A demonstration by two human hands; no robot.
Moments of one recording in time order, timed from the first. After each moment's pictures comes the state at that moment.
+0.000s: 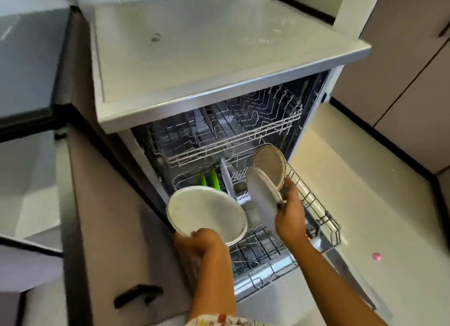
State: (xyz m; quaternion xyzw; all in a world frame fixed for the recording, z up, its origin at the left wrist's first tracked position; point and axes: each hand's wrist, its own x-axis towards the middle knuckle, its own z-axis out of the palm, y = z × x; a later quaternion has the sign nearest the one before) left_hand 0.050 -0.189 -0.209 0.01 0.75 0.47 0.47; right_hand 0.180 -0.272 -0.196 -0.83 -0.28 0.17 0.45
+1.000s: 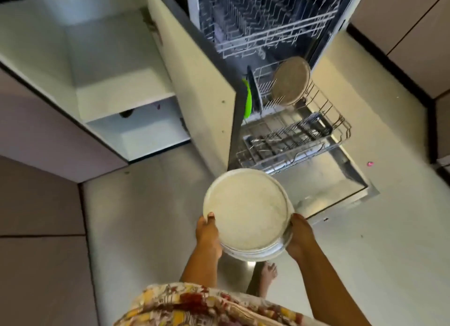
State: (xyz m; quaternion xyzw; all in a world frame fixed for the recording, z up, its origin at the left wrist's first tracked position) left_hand -0.260 -0.361 -0.272 0.22 0.71 0.13 0.66; right_hand -0.111 -0.480 -0.278 -0.67 0.22 0.44 0.56
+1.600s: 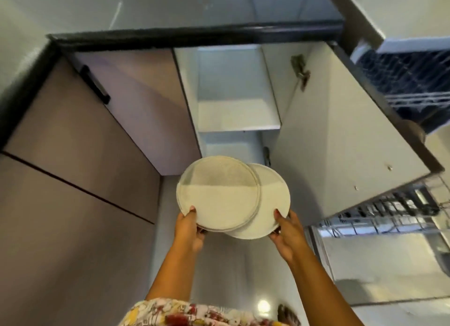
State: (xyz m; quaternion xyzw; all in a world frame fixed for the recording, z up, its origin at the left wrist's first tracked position) left_hand -0.471 -0.195 -0.214 0.09 0.65 0.40 0.64; right_hand -0.276 -0.265 -0.228 -0.60 0.06 0.56 0.57
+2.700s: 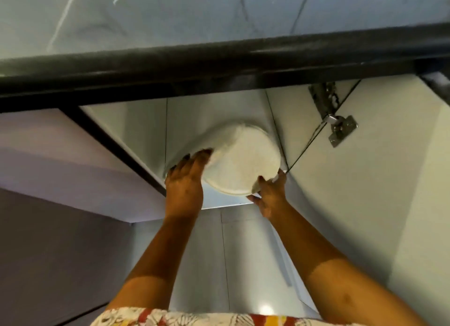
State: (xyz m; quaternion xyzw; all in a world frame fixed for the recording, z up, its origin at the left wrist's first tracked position) left_hand -0.353 0.095 -0.255 0.78 0.53 0.29 0.18; right_hand -0.183 0.058 -0.306 -0.62 0.02 0.54 0.57
